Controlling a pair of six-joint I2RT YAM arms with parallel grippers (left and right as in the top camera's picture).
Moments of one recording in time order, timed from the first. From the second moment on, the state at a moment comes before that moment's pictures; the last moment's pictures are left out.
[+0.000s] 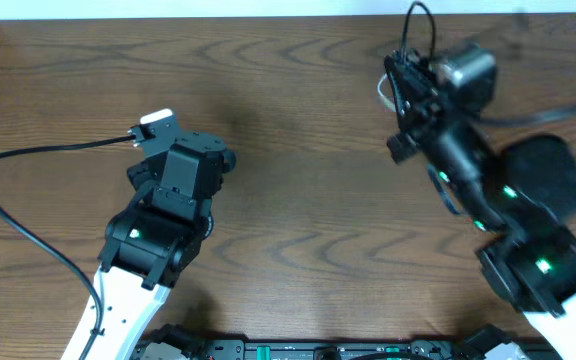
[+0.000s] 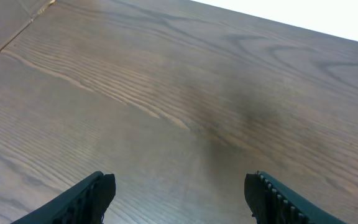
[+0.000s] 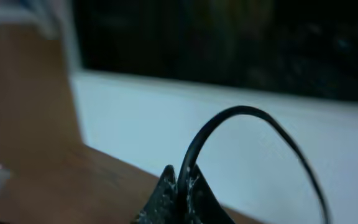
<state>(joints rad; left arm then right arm) -0.40 1.07 1.08 -0.85 -0.61 -0.55 0.54 1.01 1.15 0.00 -0.06 0.04</state>
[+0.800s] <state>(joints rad) -0.40 1.10 1.08 -0.84 -0.41 -0.49 0.45 1.53 1.14 -0.55 -0.19 0.06</state>
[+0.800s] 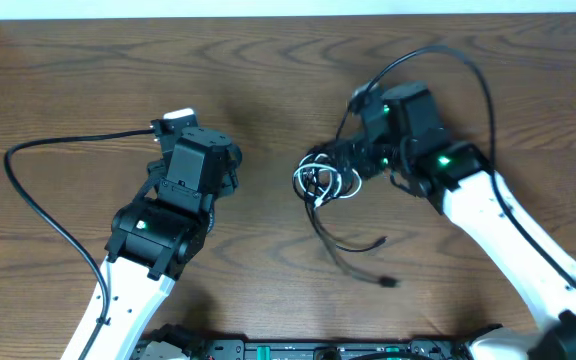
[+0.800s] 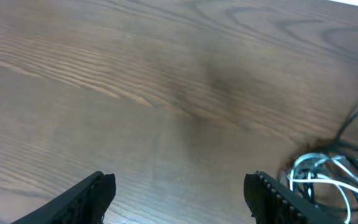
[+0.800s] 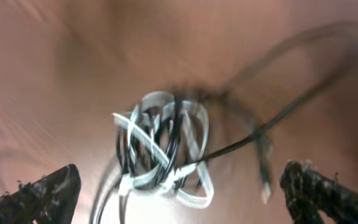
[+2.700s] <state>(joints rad) -0.40 1.10 1.08 -0.84 -0.22 -0.38 0.53 1.63 1.81 -1.06 -0.22 -0.14</state>
